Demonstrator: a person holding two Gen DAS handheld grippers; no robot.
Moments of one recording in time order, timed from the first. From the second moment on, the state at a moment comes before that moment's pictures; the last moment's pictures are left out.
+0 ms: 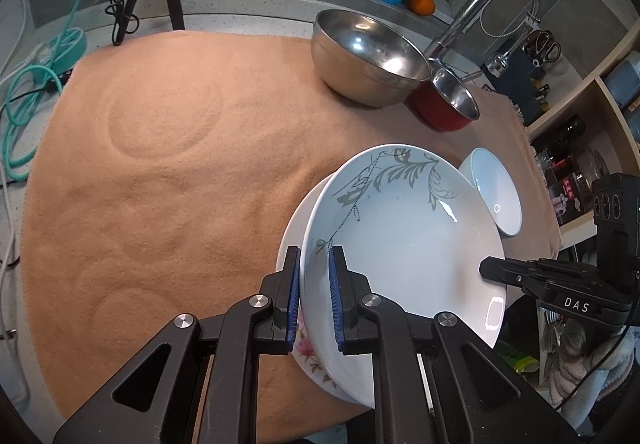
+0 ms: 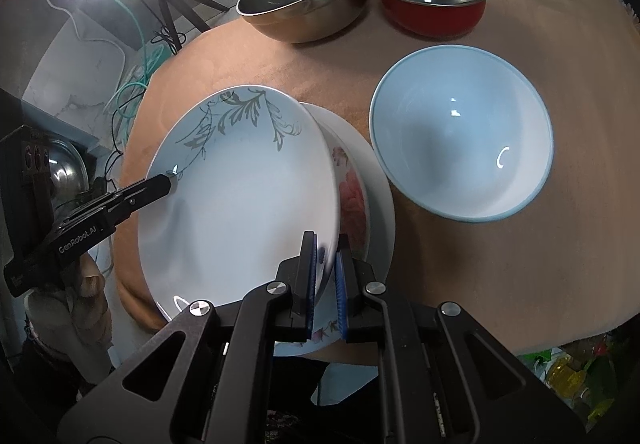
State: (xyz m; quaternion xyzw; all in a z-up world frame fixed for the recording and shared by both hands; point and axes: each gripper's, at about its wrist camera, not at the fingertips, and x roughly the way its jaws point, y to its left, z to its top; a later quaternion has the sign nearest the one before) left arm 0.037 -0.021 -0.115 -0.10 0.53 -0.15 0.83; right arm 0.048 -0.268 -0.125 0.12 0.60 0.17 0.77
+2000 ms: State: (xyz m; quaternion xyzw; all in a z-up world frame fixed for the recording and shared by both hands) left arm 0.047 -0.025 -0.131 -0.11 0.56 -0.15 0.81; right arm 0.054 -0.299 -0.145 0.24 0.62 0.19 0.72
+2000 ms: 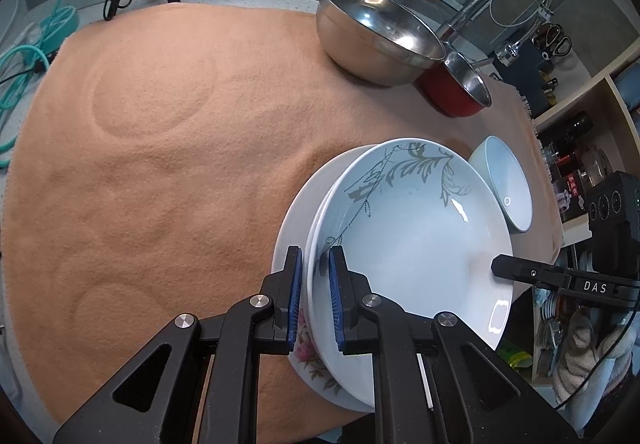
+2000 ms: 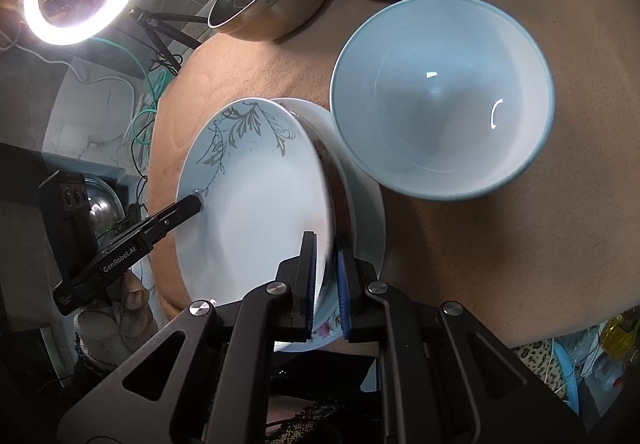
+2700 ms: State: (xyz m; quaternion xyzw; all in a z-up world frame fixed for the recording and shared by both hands) left arm 0.051 -0.022 -0.132 -0.11 0.56 -0.15 0.80; right arm 0.054 -0.298 -0.142 0.23 0.62 0.19 0.72
